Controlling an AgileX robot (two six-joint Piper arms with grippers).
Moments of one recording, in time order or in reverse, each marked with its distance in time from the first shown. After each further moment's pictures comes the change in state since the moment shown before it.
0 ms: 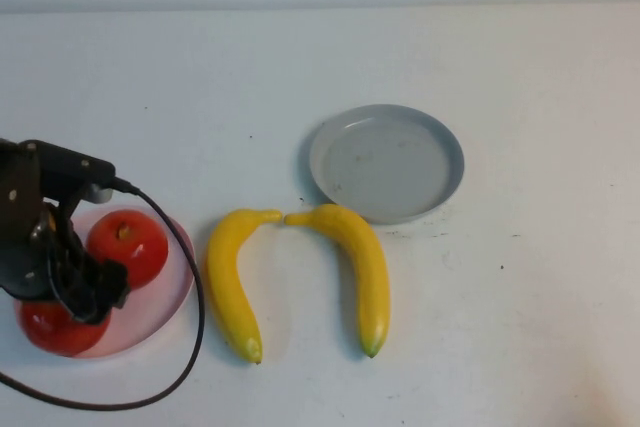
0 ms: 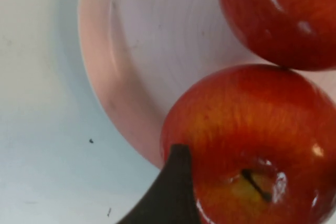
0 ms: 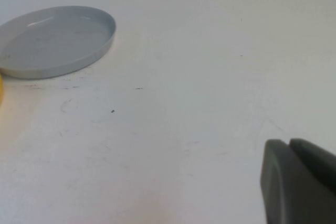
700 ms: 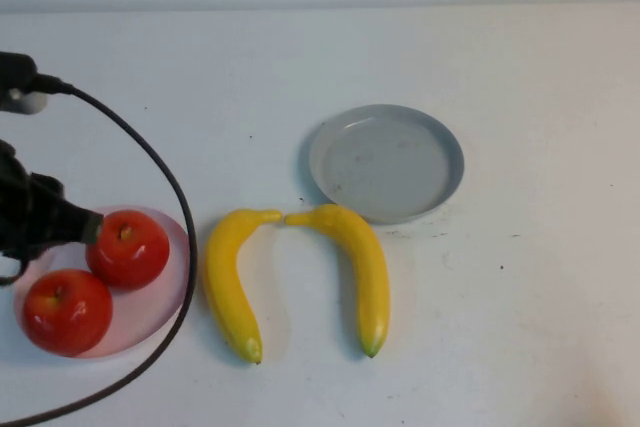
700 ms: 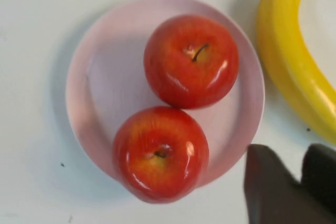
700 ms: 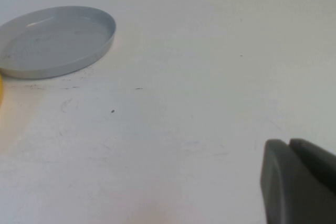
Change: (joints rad) right arm 0.000 0.000 0.000 0.000 0.000 0.000; left arm 0.000 -0.314 -0.129 -0.224 0.151 0.059
